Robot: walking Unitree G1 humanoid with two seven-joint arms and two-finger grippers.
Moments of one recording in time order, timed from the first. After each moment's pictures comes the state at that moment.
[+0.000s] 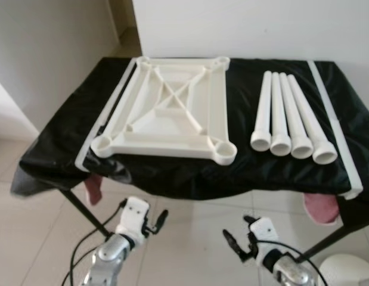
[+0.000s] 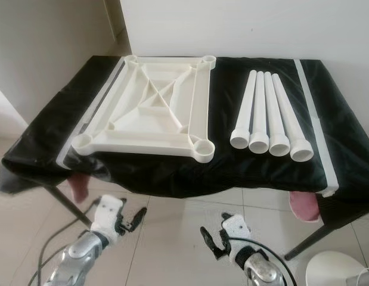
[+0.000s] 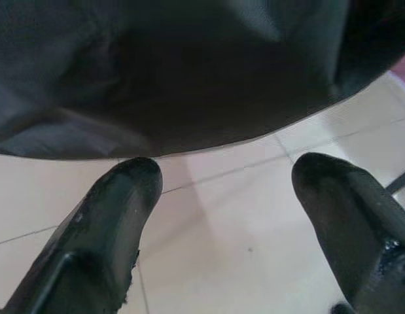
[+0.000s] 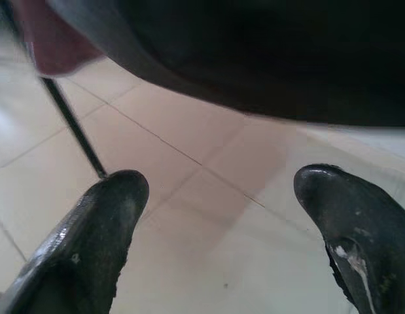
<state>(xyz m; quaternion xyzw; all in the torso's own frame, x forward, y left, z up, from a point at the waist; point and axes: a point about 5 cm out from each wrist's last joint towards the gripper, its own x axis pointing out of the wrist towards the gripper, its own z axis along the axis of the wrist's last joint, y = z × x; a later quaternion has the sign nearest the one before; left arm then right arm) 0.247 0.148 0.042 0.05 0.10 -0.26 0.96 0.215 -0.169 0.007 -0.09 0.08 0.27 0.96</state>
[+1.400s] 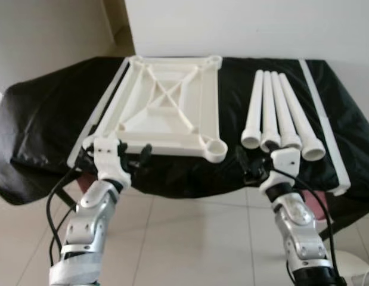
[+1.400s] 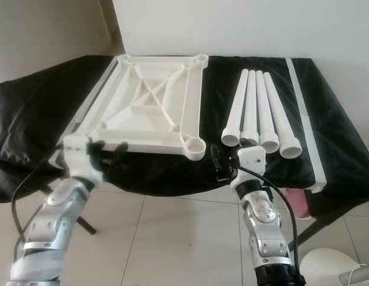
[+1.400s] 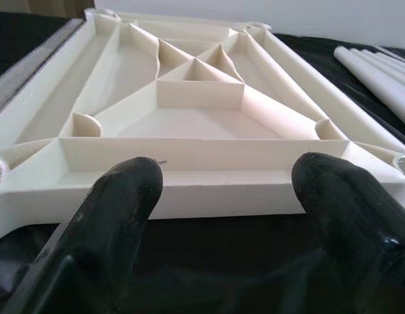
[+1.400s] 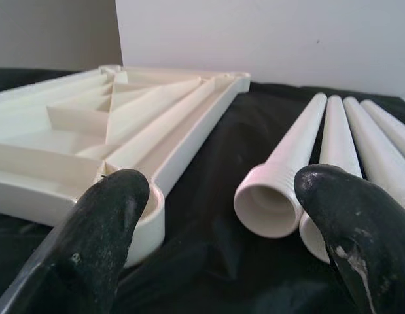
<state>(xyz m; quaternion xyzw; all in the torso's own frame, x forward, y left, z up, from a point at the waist) 0.306 0.165 0.145 -0.05 -0.03 -0.16 0.98 0.283 -0.169 0.135 -0.03 -0.11 0.06 0.99</state>
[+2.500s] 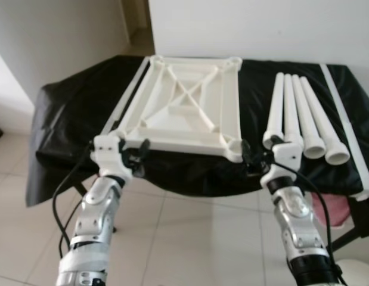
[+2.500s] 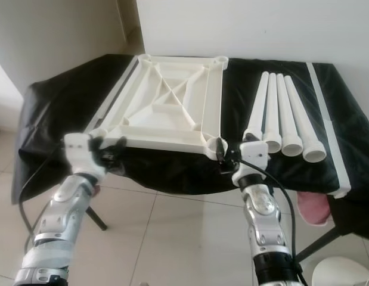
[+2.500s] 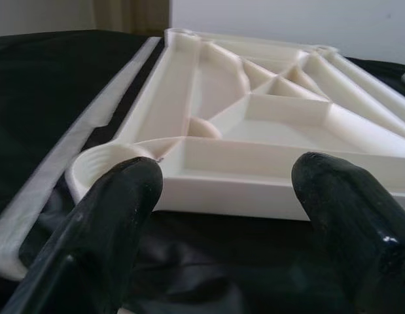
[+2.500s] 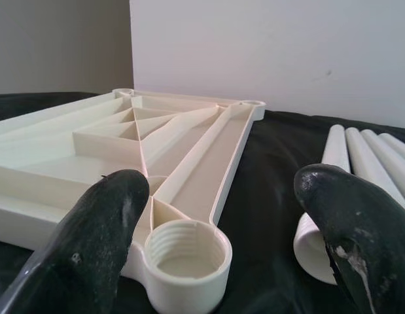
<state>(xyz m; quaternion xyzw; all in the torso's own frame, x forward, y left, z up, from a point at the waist) 0.321 0.172 0.141 -0.06 -0.05 -0.11 0.99 0.298 -0.171 0.145 -0.05 -0.14 0.04 0.99</state>
